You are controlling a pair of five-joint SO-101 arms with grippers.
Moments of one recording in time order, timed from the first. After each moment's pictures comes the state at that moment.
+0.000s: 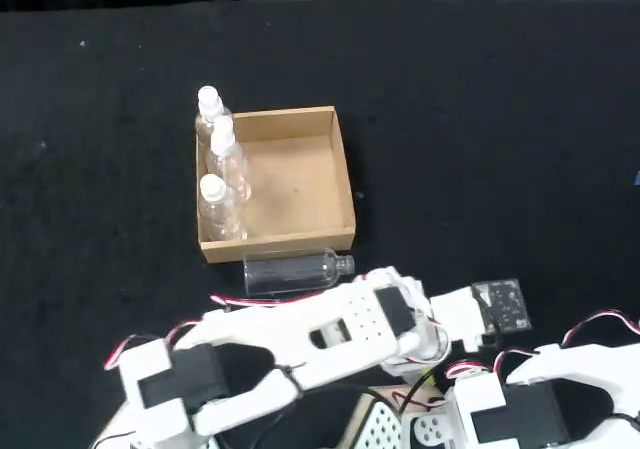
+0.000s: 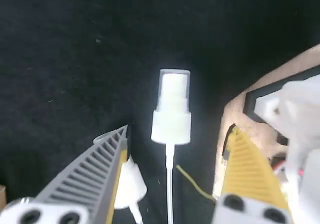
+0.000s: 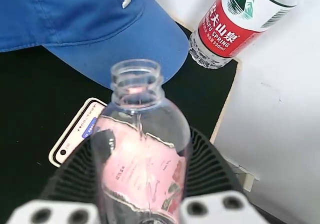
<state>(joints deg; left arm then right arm) 62.9 6.5 19.9 47.3 -17.4 80.2 -17.5 27.4 37.9 25.4</state>
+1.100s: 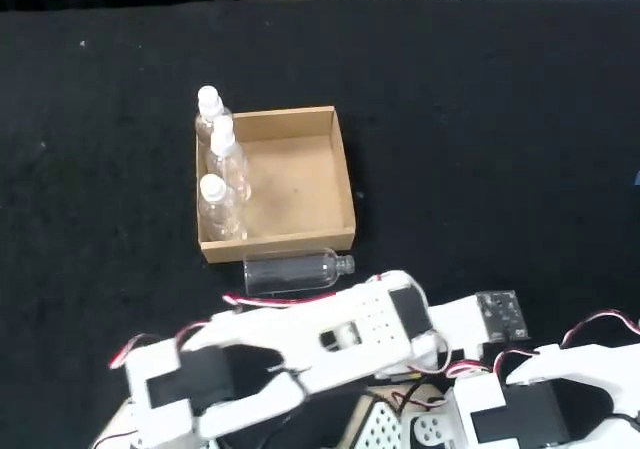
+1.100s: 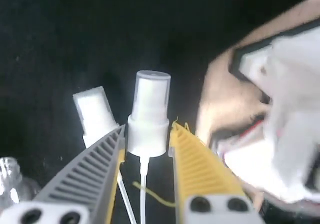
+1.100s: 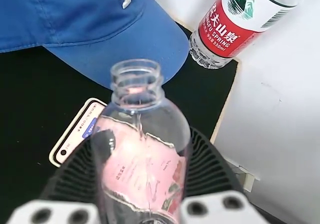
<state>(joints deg) 64.9 7.6 13.5 63.2 -15.0 80.2 -17.5 27.4 37.9 25.3</state>
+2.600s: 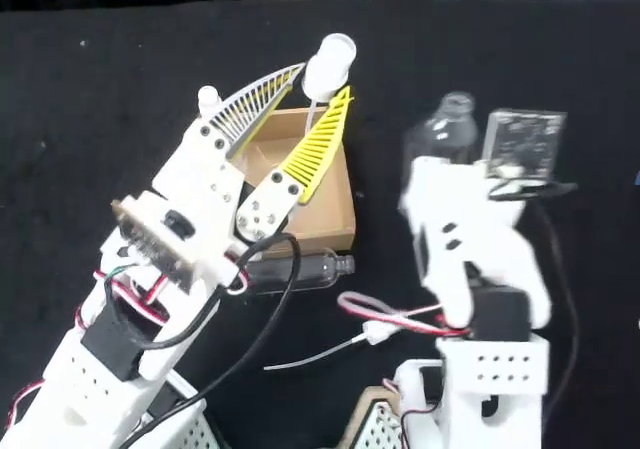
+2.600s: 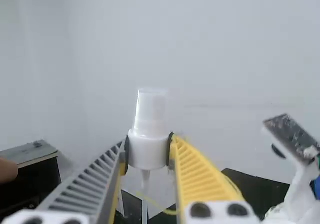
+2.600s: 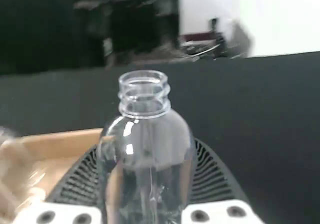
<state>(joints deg) 33.2 -64.4 38.7 12.3 -12.0 -0.3 -65.3 52.0 45.0 -4.5</state>
